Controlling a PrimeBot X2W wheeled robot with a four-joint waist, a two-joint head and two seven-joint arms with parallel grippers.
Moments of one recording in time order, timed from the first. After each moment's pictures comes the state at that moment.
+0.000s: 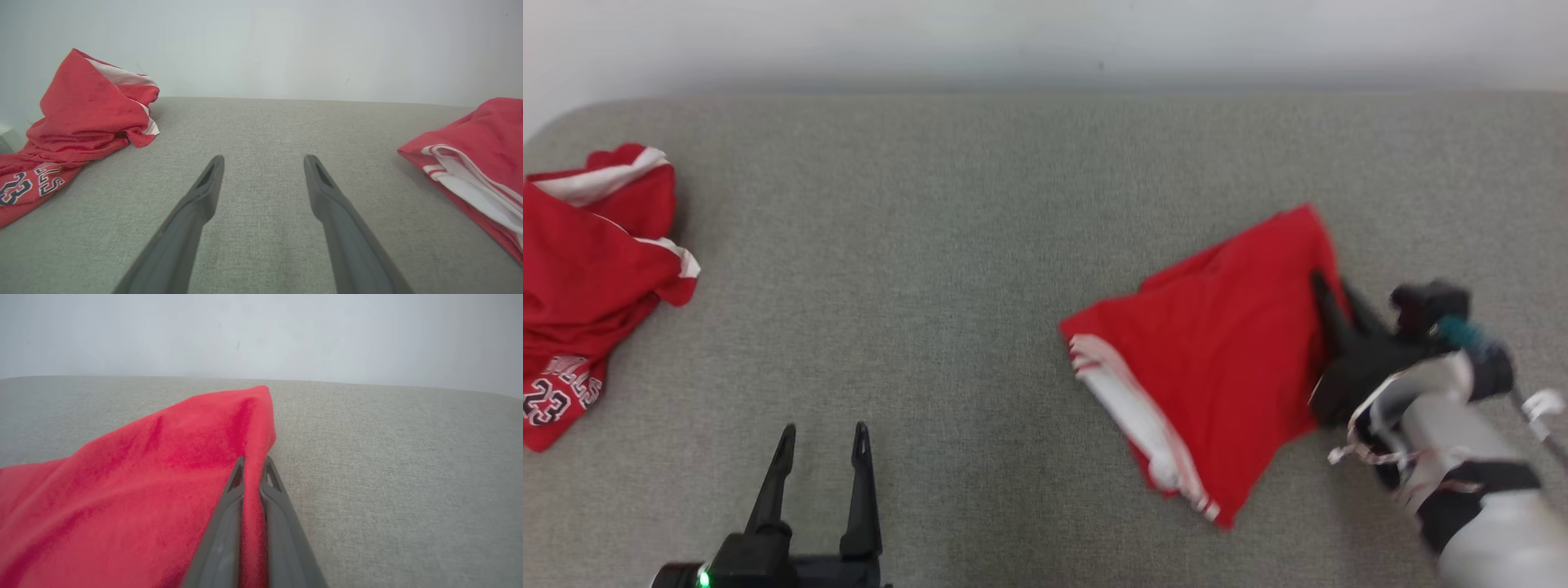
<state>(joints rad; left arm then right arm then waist) -0.02 0.05 -0.10 0.10 -0.12 0.01 -0.26 -0.66 -0.31 0.32 0.89 0.40 0.13 -0.25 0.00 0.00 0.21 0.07</state>
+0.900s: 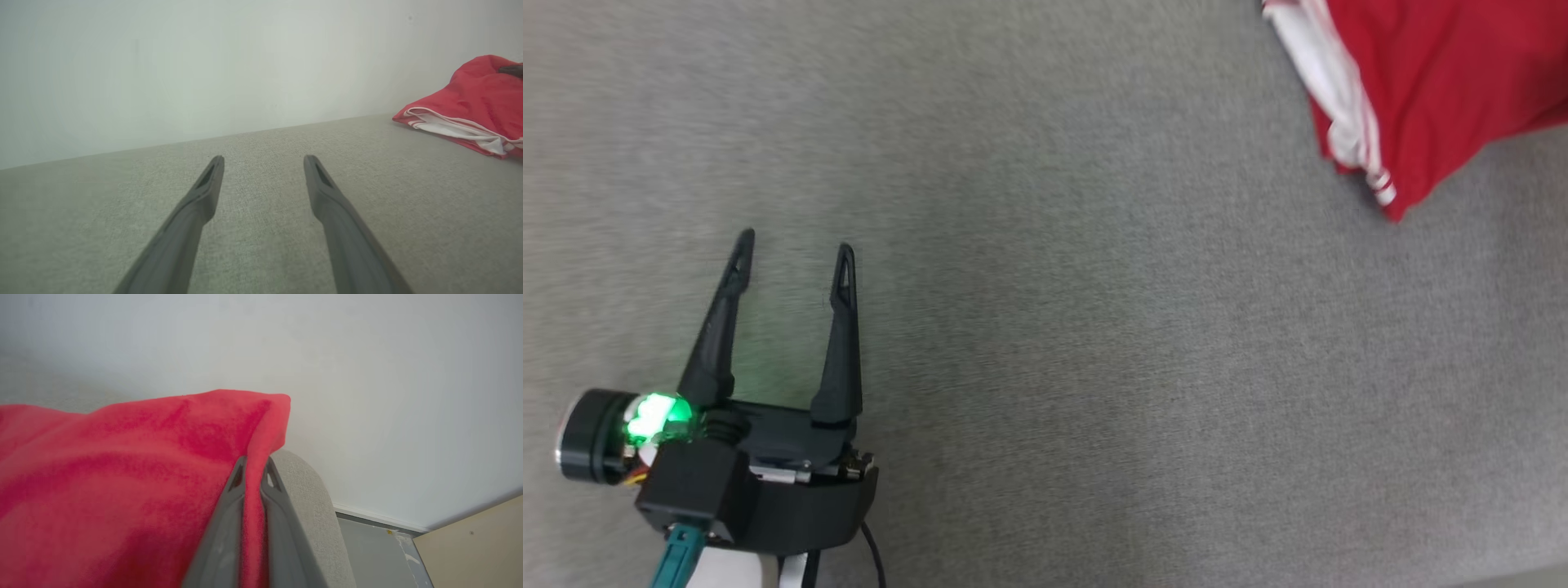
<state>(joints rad) -0.24 0.09 -0.10 -0.15 -0.01 -0.07 -0.26 -1.18 -0.71 0.51 0.89 0.39 0.13 -0.19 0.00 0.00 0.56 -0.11</state>
